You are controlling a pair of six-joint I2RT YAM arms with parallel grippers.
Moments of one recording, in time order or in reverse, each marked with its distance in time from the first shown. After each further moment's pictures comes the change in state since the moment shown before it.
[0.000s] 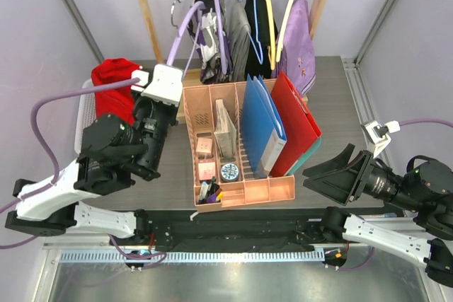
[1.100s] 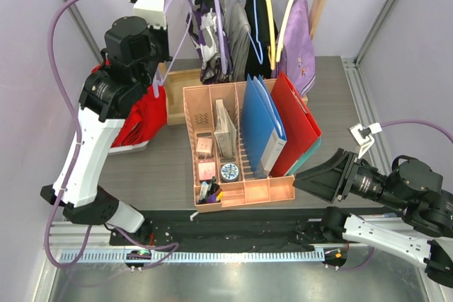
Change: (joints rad) left arm 0.847 0.398 0.547 -0.645 0.713 -0.595; right arm 0.000 -0.009 -0.082 -0.001 0.005 0.057
